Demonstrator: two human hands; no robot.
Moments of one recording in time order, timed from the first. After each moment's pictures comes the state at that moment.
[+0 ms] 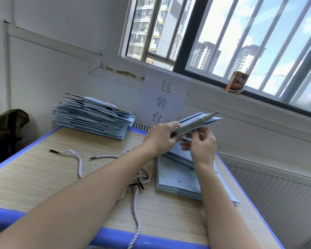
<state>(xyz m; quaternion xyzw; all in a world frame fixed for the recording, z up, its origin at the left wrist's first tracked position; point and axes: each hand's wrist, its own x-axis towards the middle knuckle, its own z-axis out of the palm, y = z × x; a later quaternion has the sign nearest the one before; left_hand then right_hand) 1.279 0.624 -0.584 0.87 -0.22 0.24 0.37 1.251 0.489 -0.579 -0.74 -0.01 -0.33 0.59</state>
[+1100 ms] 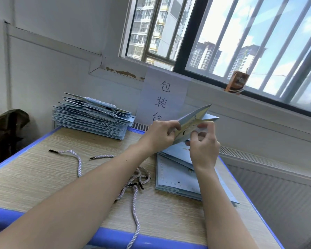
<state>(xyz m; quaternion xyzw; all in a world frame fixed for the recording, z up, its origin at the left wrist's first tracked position) 1.287 0.630 -0.585 0.83 -0.26 0.28 0.41 1.252 0.485 -0.584 -0.80 -0.01 -0.42 0.43</state>
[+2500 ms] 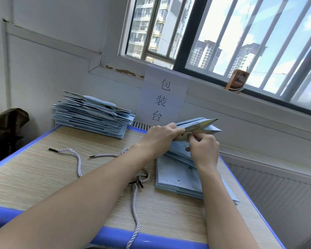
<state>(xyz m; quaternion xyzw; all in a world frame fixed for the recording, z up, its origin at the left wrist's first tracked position) 1.280 0.625 -0.592 0.89 -0.27 0.33 0.16 1.249 0.479 -0.582 -0.86 0.05 -0.33 0.38</state>
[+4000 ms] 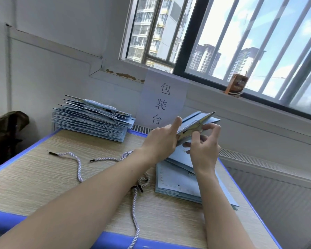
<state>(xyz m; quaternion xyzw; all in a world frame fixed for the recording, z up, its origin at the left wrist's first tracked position) 1.269 0.621 -0.583 0.88 -0.25 0.33 0.24 1.238 0.491 -0.576 -0.76 -0.04 -0.39 0.53</state>
